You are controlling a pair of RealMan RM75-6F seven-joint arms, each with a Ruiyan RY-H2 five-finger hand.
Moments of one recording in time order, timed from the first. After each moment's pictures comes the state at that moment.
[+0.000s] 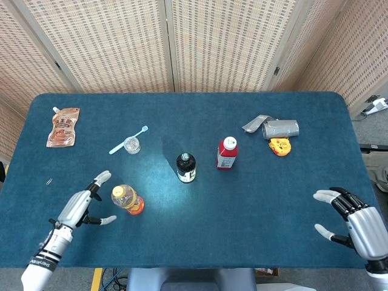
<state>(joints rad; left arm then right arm) -0.34 -1.20 -0.10 -1.81 1.37 1.08 -0.24 0.07 -1.05 -0.07 -1.62 -1.77 1.74 0.18</state>
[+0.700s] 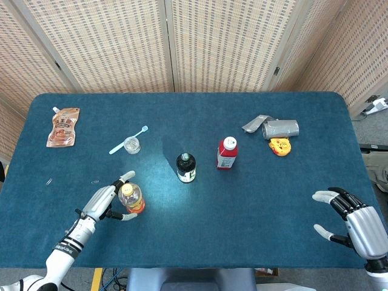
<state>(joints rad) -0.47 -1.31 -0.15 -1.80 1.23 0.97 -0.15 0.06 -1.05 -0.05 -1.61 -1.78 1.71 0.20</state>
